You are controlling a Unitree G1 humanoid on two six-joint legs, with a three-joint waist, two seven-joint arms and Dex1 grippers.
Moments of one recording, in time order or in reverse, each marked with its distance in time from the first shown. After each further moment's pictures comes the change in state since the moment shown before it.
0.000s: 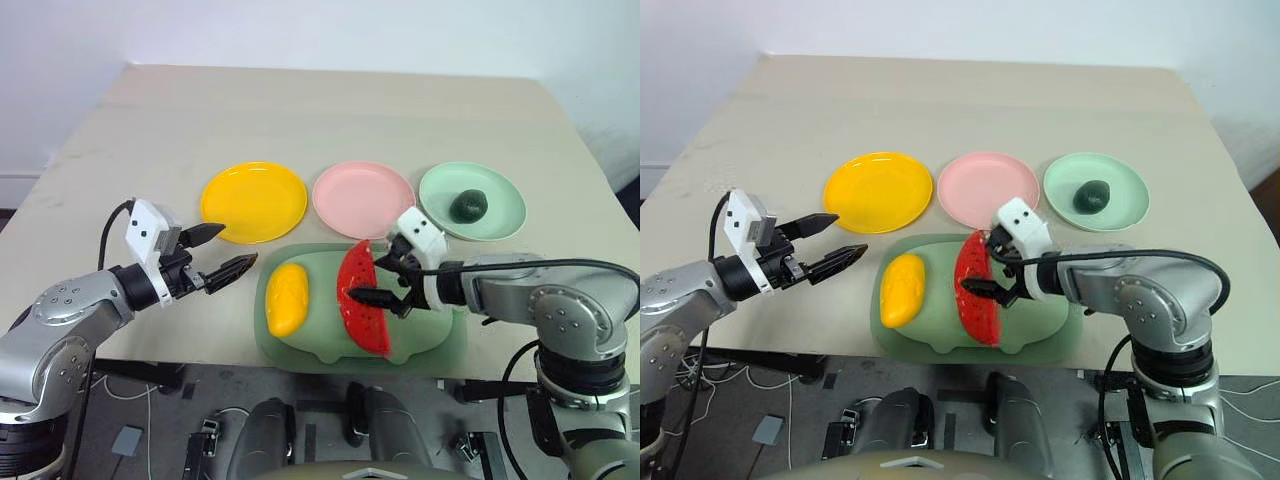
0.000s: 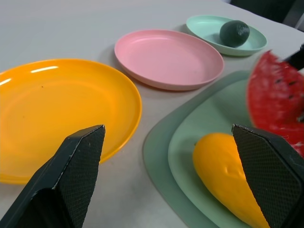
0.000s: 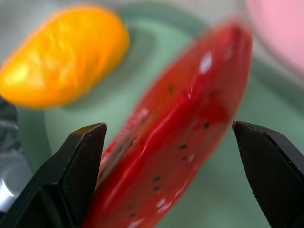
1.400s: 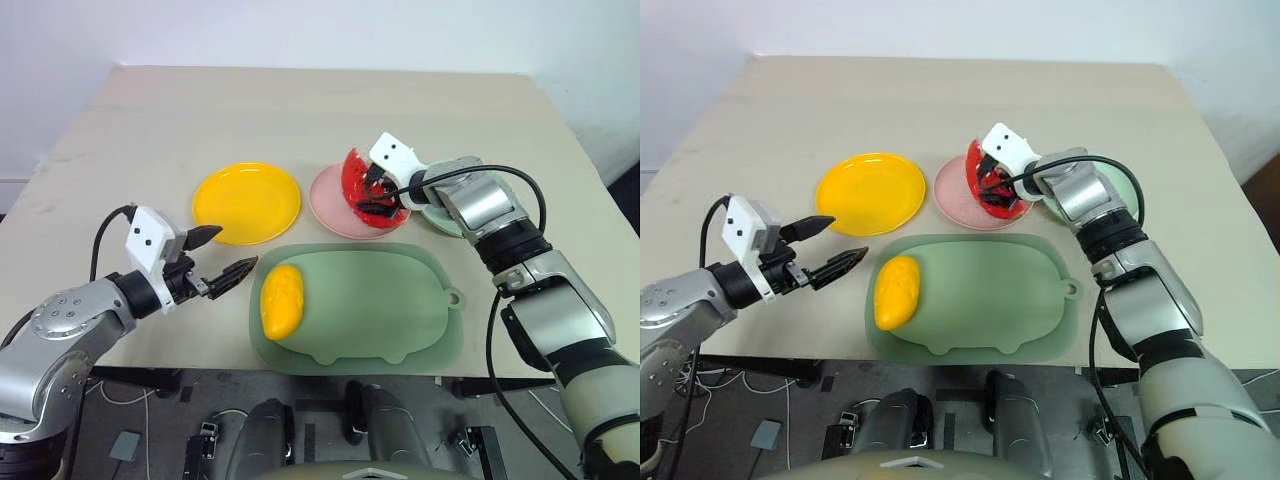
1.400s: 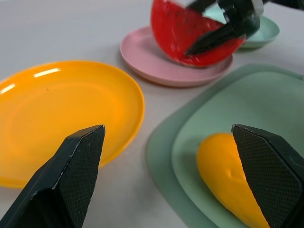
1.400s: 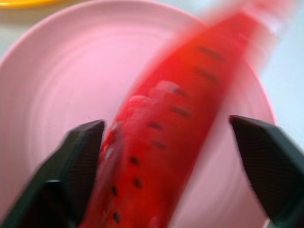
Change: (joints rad) left arm 0.067 -0.006 0.020 -0.129 0.012 0.049 0.100; right arm -0.551 0.045 0.411 1.196 -0.775 -1.154 0.460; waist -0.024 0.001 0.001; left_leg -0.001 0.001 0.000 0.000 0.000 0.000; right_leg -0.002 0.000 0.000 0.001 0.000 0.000
